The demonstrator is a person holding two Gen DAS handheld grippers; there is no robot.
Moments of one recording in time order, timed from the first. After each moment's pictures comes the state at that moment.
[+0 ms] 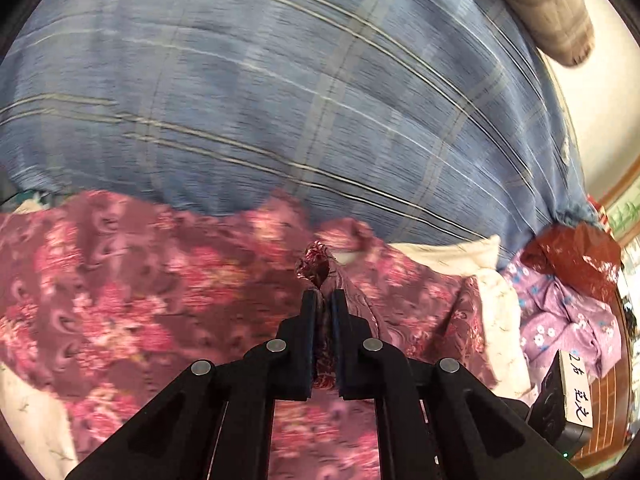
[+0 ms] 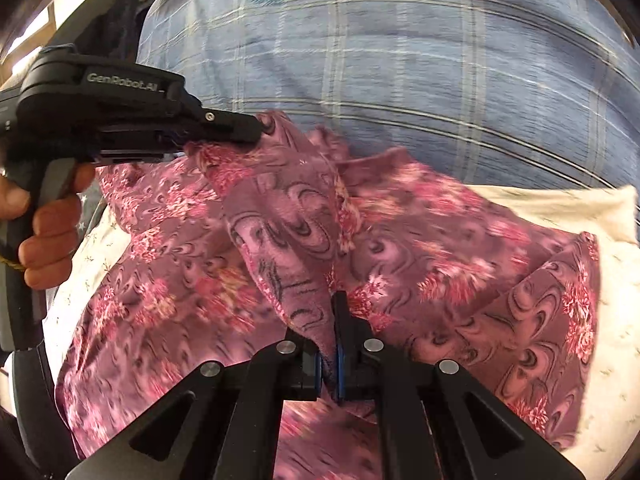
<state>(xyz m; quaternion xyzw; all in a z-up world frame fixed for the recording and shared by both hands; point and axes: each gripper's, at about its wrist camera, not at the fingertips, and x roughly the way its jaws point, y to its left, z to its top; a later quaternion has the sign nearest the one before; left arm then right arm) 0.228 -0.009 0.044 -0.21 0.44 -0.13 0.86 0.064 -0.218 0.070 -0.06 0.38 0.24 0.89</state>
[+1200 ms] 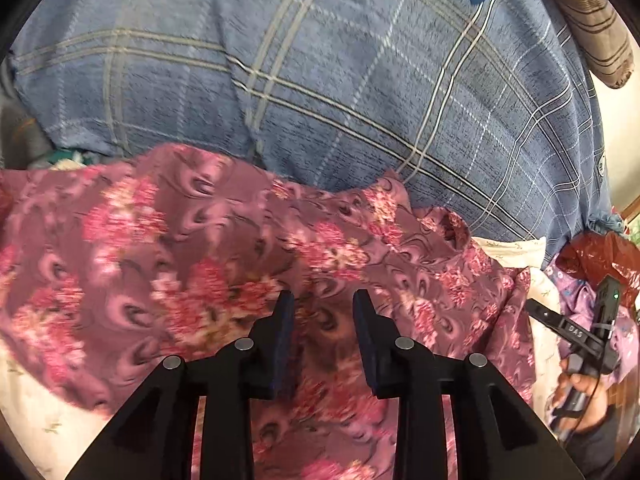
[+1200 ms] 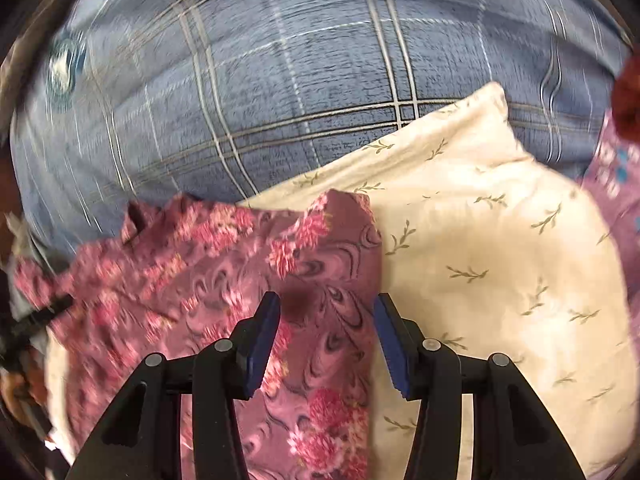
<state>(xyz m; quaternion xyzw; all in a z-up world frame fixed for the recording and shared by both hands) 0.204 0.048 0.009 -0.21 0.47 -0.10 0.85 0.131 -0.395 0.076 0.12 0.42 0.06 0.90</state>
